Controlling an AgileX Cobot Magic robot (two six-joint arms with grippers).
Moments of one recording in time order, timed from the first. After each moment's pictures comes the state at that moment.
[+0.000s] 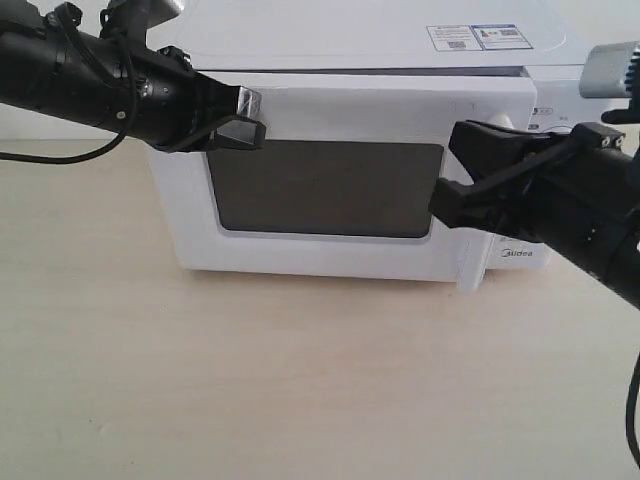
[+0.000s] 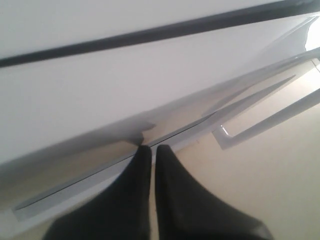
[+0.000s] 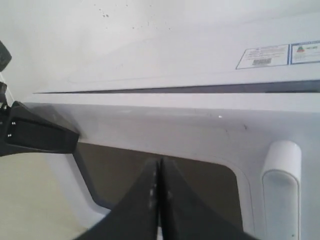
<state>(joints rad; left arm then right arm) -0.36 1.63 -1.13 -1.05 0.52 0.87 0.65 1.17 -0.39 0.25 -0.66 0.03</state>
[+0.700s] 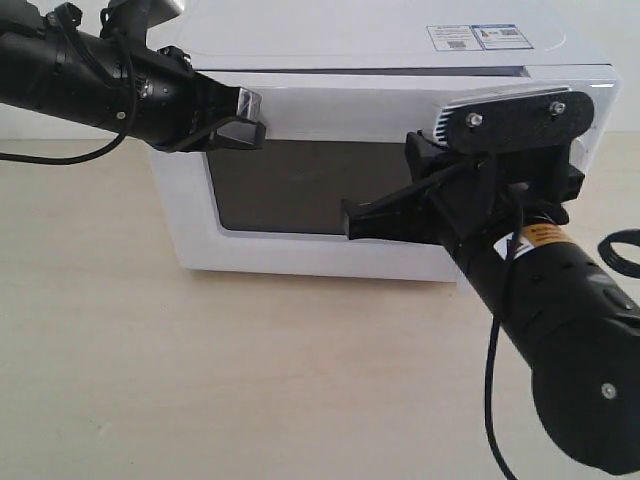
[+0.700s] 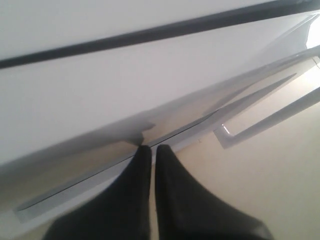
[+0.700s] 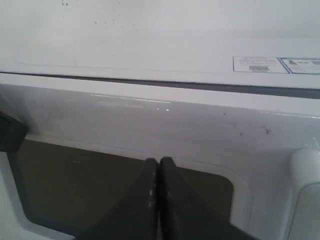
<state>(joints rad) -0.36 1.63 -1.13 -1.05 0.52 0.88 0.91 1.50 -0.52 0.77 -1.02 -0.42</state>
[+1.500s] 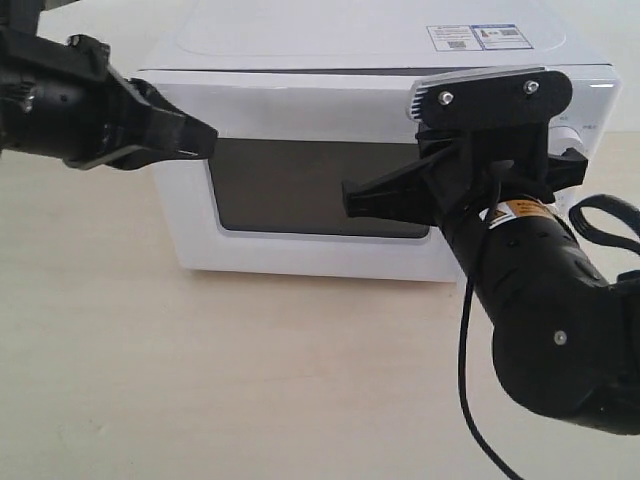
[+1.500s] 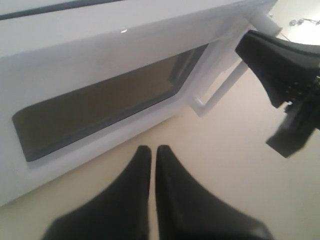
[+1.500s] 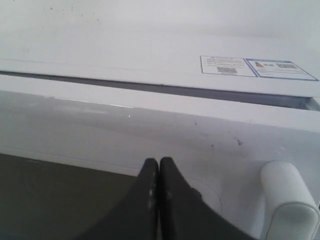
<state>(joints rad) -0.36 1.31 -0.94 -0.96 0.57 0.88 0.90 1.55 -0.61 0.94 -1.01 -0.60</state>
